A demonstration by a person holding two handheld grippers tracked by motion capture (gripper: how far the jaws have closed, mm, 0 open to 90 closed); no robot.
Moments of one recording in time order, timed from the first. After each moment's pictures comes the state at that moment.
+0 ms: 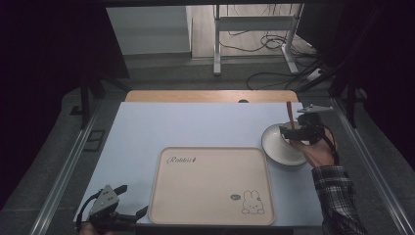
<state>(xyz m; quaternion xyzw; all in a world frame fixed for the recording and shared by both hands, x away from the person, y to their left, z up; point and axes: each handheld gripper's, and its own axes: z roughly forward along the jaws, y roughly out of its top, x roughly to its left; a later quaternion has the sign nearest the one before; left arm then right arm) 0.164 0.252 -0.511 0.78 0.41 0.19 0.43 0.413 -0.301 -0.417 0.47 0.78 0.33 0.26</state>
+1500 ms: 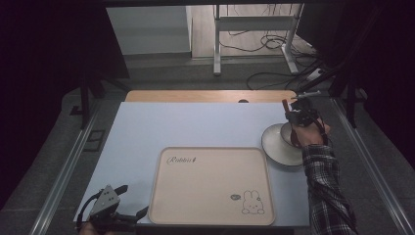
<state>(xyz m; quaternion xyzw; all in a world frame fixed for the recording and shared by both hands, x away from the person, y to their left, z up) 0.164 0.251 -0.511 0.78 0.41 0.19 0.43 0.481 -0.302 -0.429 0.50 0.78 0.26 0.27</state>
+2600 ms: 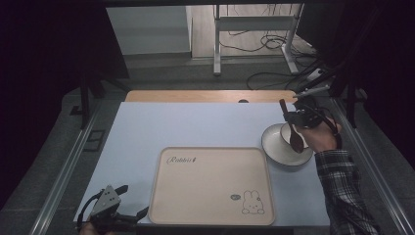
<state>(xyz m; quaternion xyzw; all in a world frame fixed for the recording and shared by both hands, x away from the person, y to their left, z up) 0.164 0.250 -0.511 0.79 0.40 0.19 0.43 0.426 -0.283 -0.367 0.44 0.82 0.28 0.22</state>
